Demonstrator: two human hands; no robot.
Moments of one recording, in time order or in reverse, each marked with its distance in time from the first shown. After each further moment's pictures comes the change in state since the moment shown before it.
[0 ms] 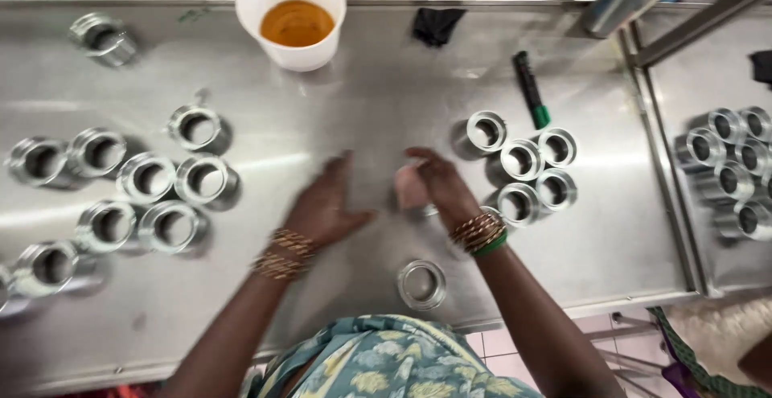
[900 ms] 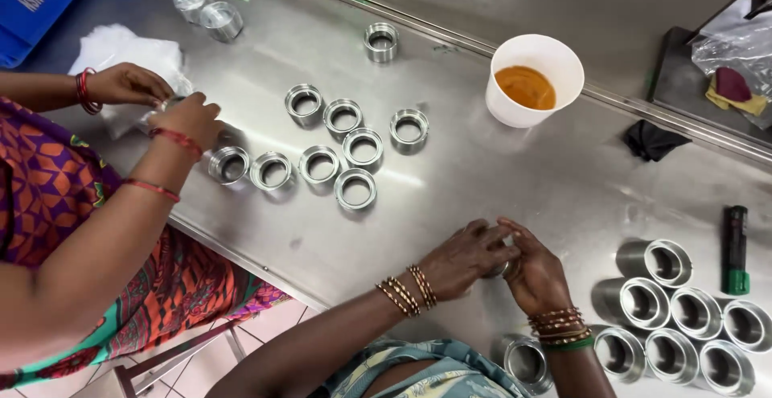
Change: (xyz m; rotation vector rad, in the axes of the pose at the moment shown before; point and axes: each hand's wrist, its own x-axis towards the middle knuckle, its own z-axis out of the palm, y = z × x) left_hand -0.051 0.007 -0.001 0.195 0.280 0.283; right_hand 0.038 0.069 0.055 0.675 -0.398 0.314
